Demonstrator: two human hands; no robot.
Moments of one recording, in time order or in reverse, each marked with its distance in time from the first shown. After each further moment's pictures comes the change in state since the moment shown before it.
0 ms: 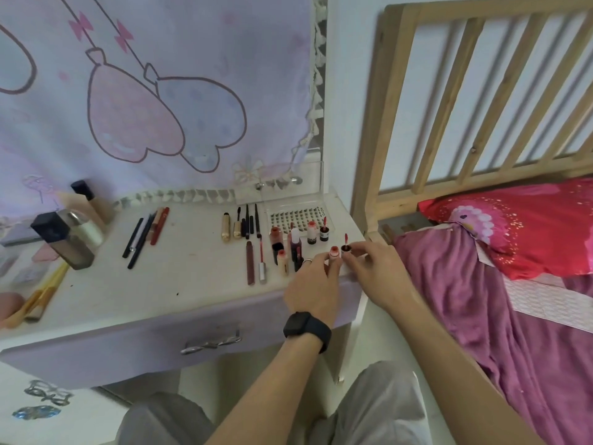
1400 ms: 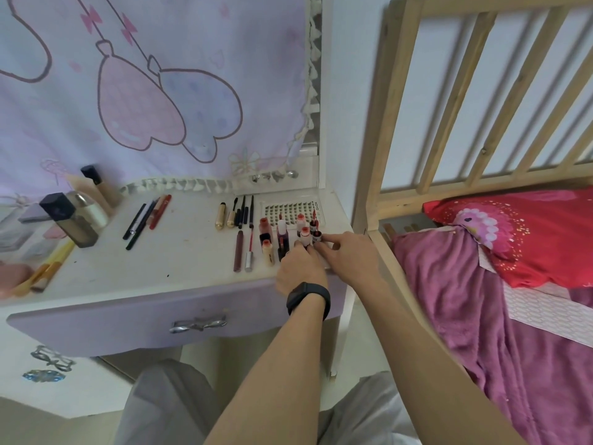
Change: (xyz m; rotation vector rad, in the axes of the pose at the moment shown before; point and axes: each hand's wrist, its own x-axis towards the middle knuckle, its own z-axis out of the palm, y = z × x) left_hand 0.017 0.035 0.013 0.110 0.065 -0.452; right_hand 0.029 -0.014 0.010 -0.148 -0.160 -0.023
